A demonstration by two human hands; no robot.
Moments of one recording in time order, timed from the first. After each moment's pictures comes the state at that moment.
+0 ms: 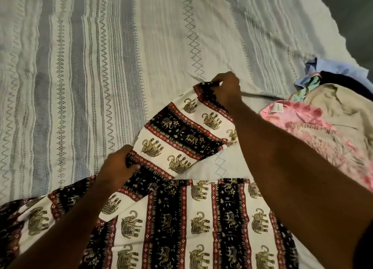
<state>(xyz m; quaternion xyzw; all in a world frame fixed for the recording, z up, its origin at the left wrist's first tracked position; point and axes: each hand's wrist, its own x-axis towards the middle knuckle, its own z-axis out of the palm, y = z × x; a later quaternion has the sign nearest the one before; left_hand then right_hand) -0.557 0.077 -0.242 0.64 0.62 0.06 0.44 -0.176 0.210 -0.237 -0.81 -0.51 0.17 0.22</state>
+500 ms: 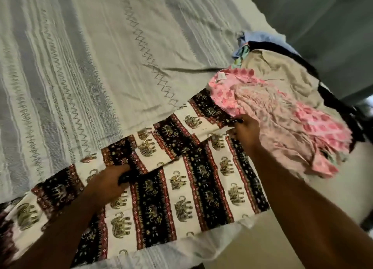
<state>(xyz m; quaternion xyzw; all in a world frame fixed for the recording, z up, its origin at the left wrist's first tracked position) -0.562 -0.021 -0.217 0.81 0.43 -0.11 0.37 -0.140 -0.125 -0.171 -0.82 -0.18 0.29 0.46</state>
